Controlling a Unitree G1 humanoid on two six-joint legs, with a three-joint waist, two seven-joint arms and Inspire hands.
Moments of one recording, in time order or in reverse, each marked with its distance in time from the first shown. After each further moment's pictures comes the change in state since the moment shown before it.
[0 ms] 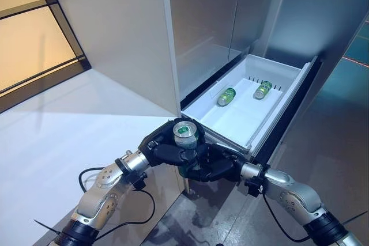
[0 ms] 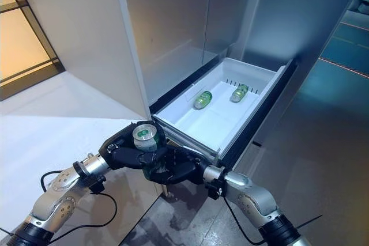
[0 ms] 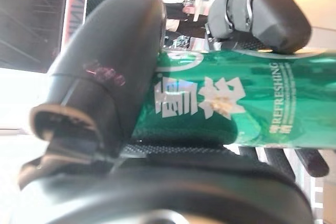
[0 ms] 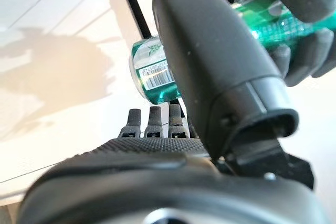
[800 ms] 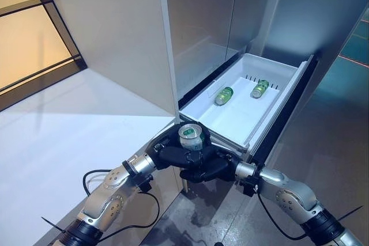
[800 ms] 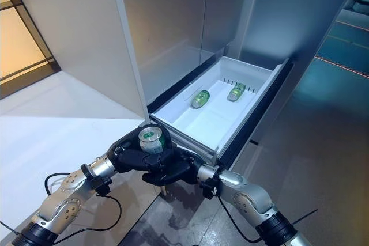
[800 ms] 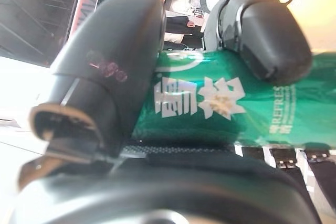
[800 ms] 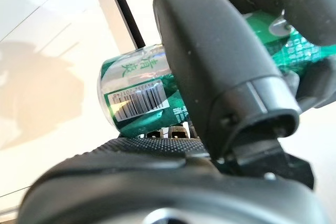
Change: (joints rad) left arm -0.004 -0.026 -0.060 0.000 -0.068 -0.002 0.035; right arm -0.009 0.024 0.035 -0.034 0.066 -0.001 -0.051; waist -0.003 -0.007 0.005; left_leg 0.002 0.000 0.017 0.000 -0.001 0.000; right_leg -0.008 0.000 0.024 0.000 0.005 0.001
